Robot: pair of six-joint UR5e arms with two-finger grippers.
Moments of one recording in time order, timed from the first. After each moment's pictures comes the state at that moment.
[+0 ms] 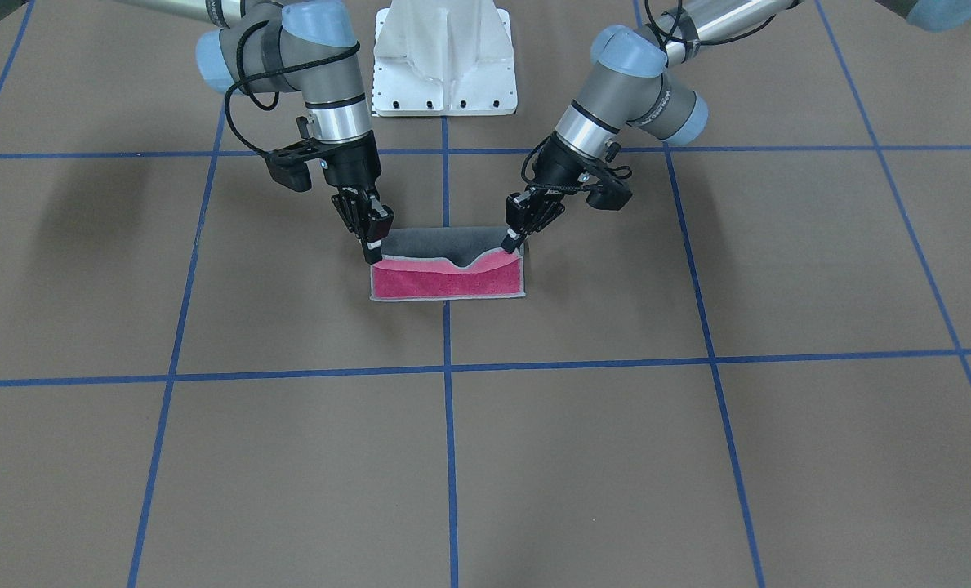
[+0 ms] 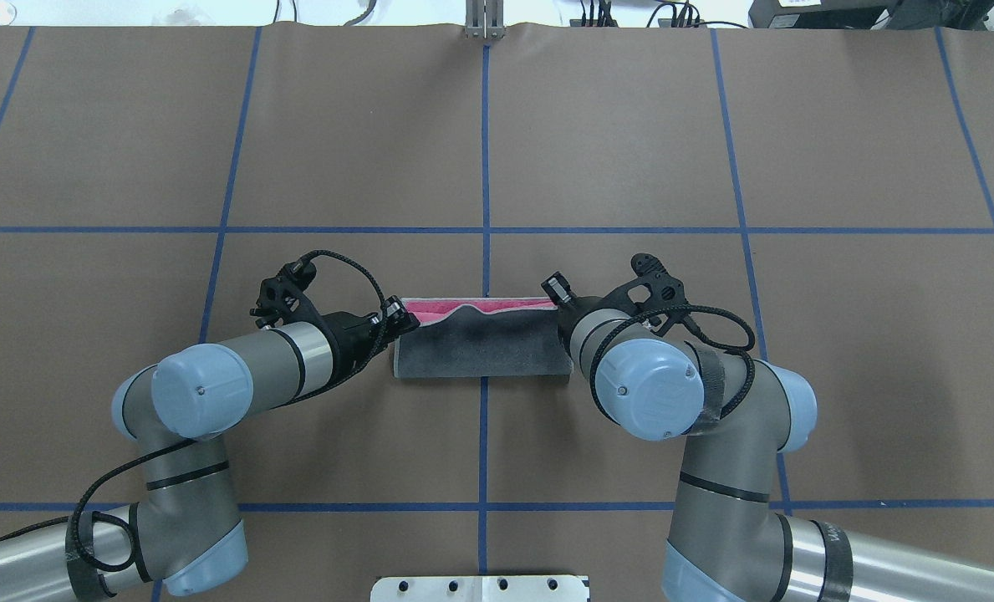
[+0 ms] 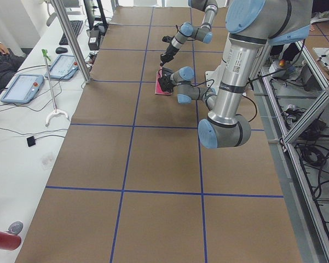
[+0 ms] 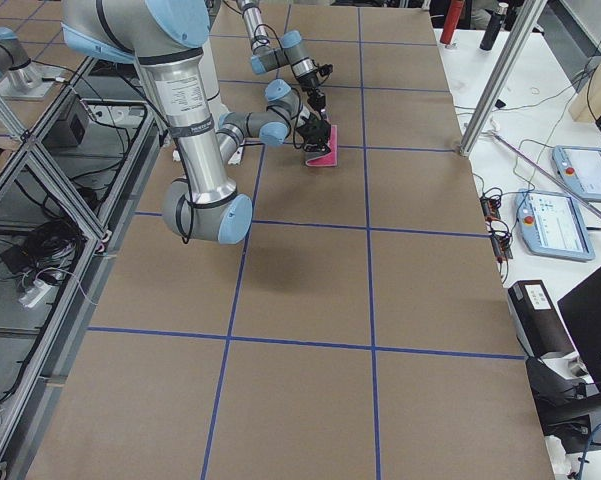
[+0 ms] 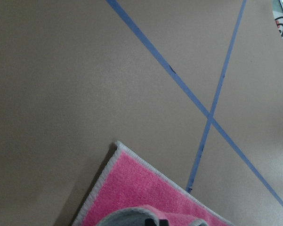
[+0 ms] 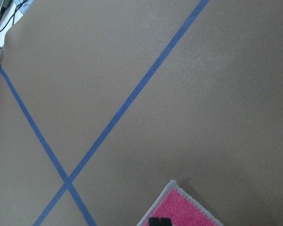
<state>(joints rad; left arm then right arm) -0.38 -1.96 -1.62 -2.53 -1.45 -1.94 0.34 -1.11 1.78 -1.25 1.25 2.20</state>
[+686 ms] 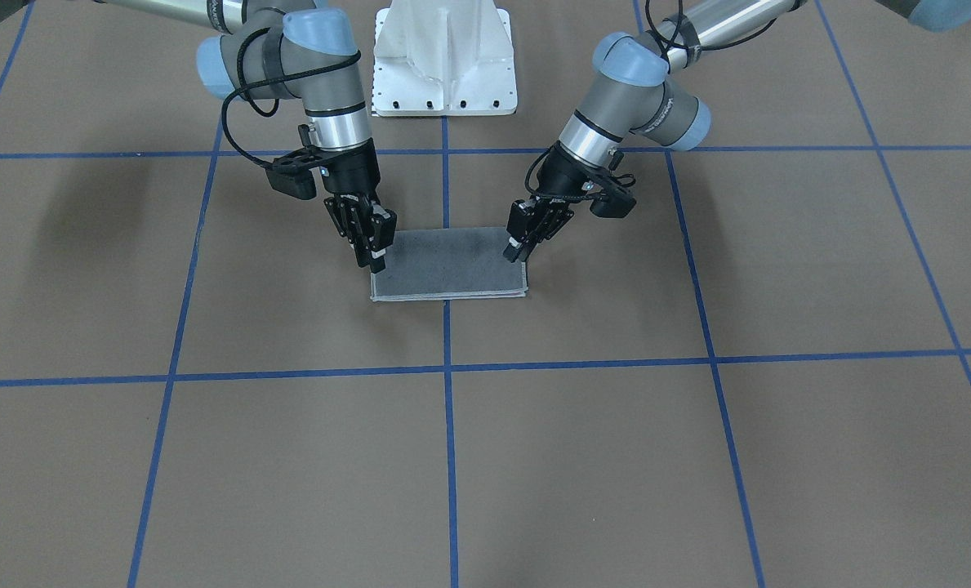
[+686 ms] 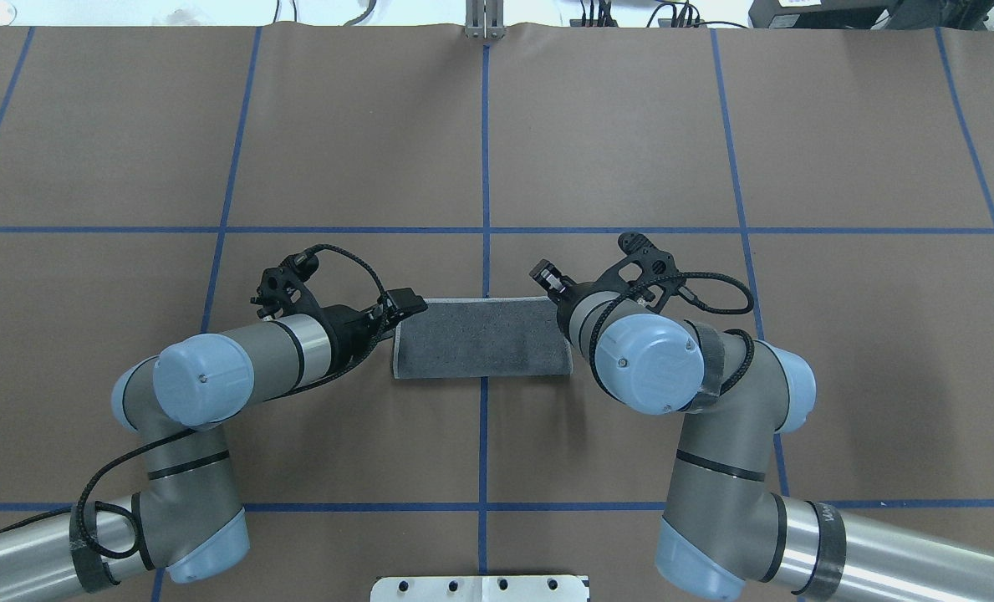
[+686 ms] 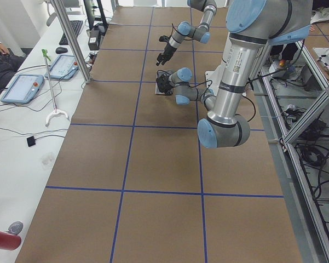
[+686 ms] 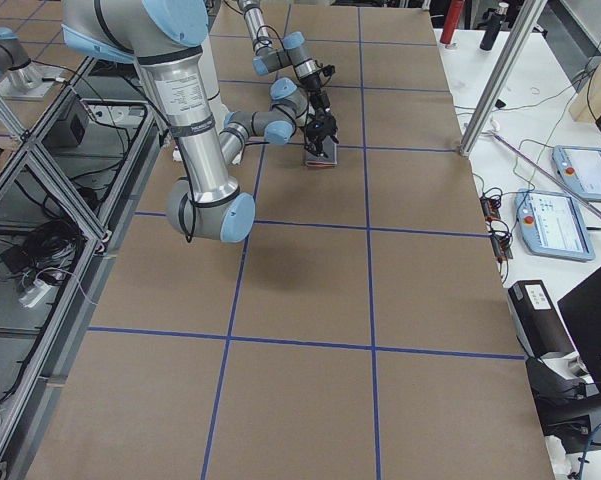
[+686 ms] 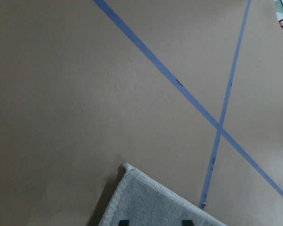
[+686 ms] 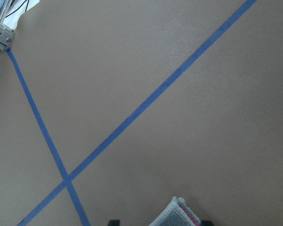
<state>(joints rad) -0.40 -1.97 -1.60 -2.53 -1.48 -1.85 0.38 -1.09 1.77 -1.25 1.33 2.01</state>
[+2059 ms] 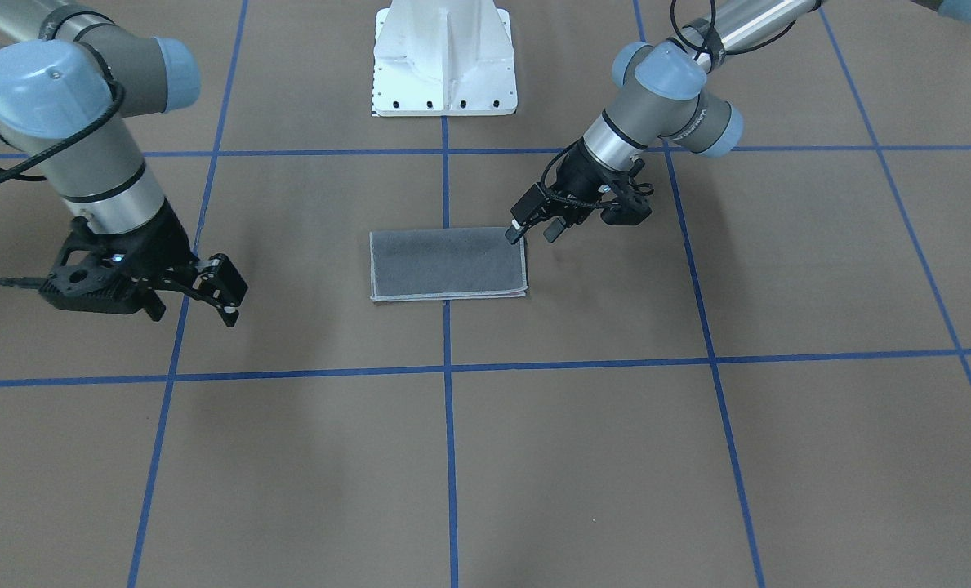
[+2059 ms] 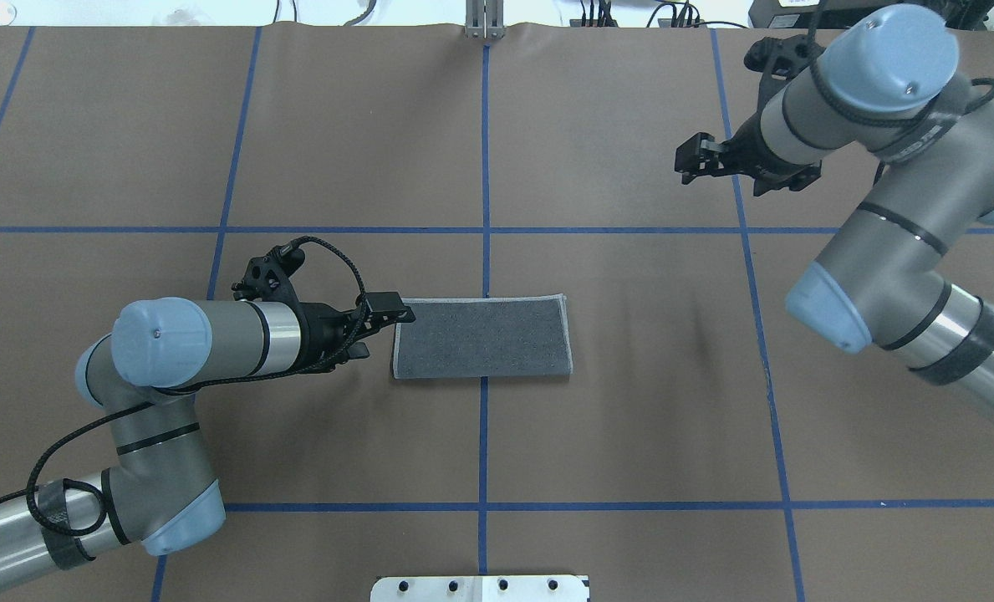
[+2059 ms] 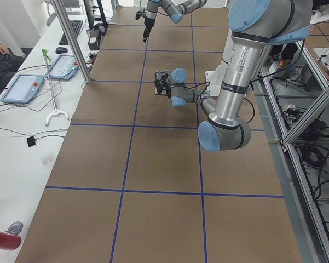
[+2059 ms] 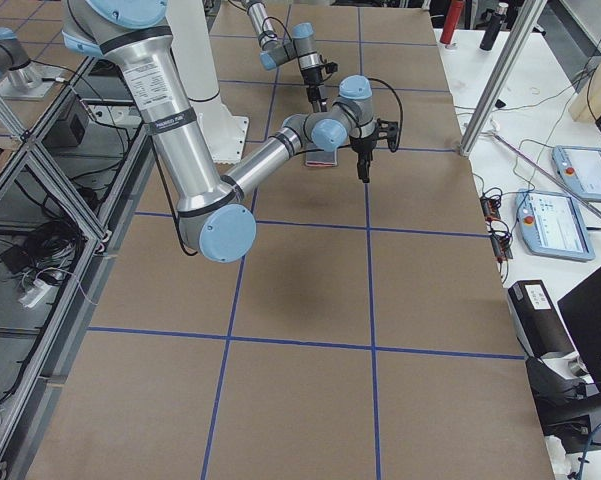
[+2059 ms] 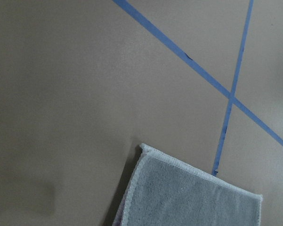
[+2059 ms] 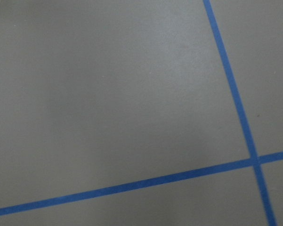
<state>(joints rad) -0.46 -1.93 -1.62 -2.54 -1.71 -1.86 0.91 -1.16 1.78 -1.46 1.98 1.02</state>
